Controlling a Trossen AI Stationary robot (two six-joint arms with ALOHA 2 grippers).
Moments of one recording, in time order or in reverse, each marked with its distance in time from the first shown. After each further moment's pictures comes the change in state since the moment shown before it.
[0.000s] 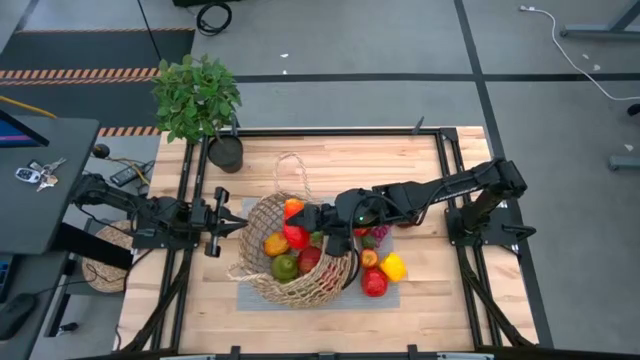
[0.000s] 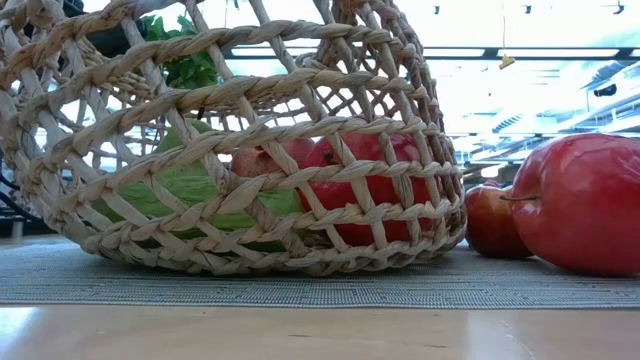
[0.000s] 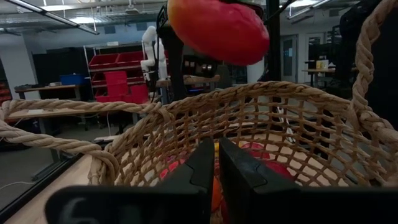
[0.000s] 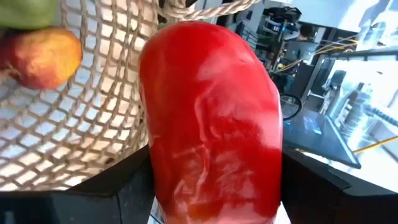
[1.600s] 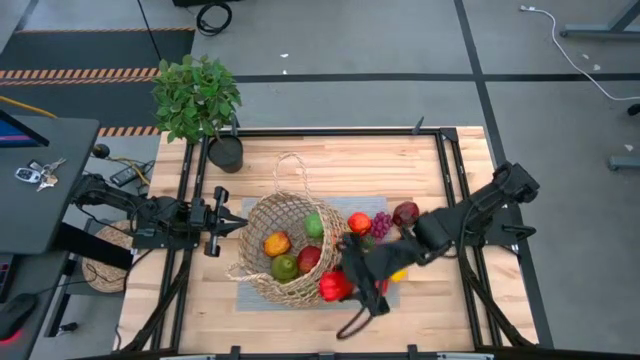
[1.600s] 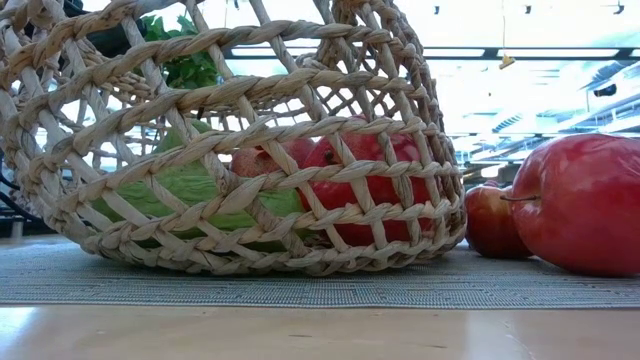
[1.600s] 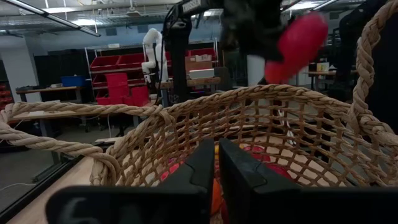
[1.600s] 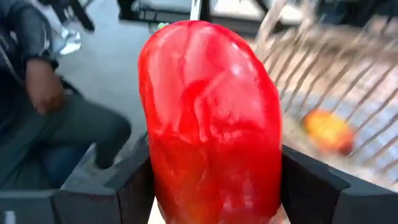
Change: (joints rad) left arm 0.000 -0.008 0.000 0.001 0.000 0.000; right arm 0.273 -0.059 0.038 -0.352 -0.123 1.898
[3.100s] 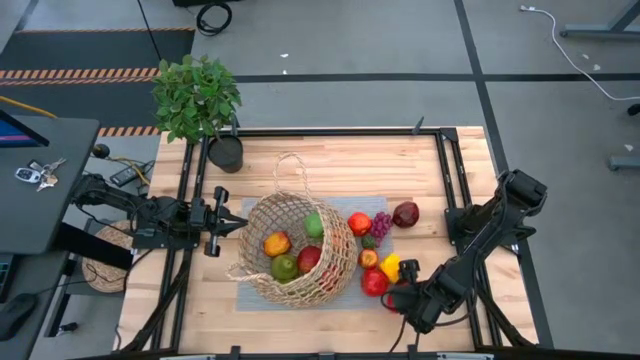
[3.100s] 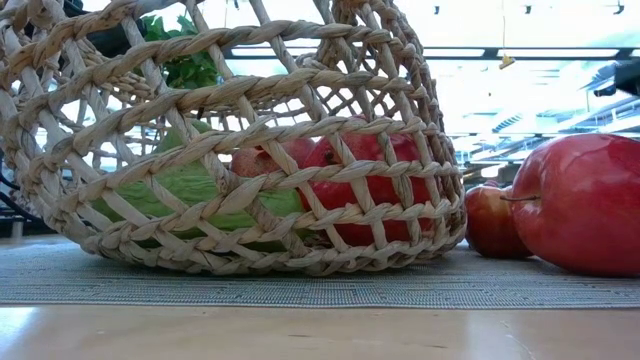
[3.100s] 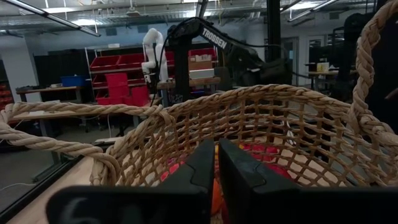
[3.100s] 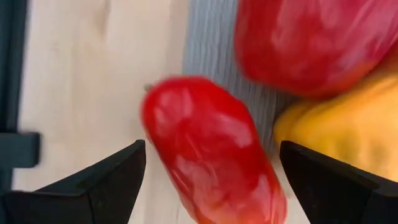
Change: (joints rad) left arm 0.000 0.000 0.000 0.000 0.000 0.000; right arm 0.358 0.009 -0.595 -0.106 0.106 0.533
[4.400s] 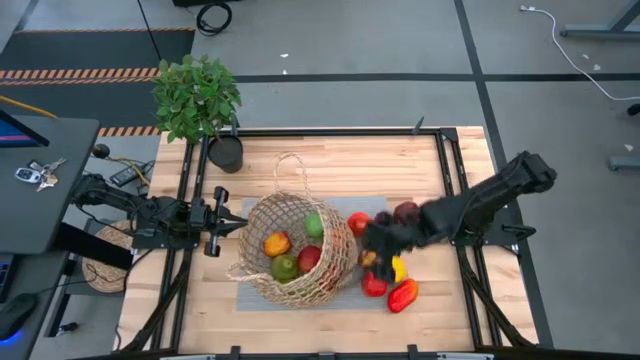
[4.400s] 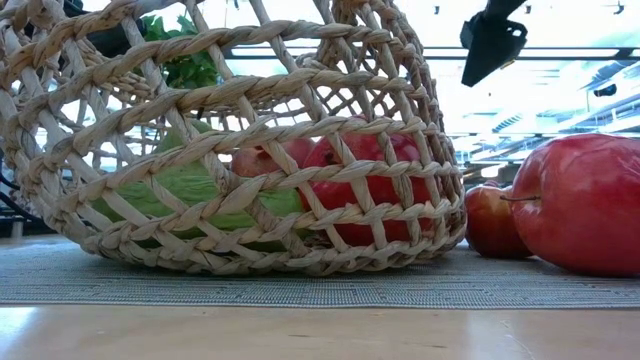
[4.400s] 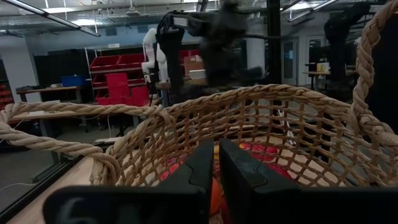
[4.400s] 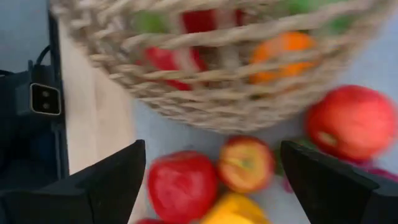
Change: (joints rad) left arm 0.000 0.000 0.000 0.000 0.000 0.000; right arm -0.446 -0.197 0.179 -0.056 -0.085 -0.093
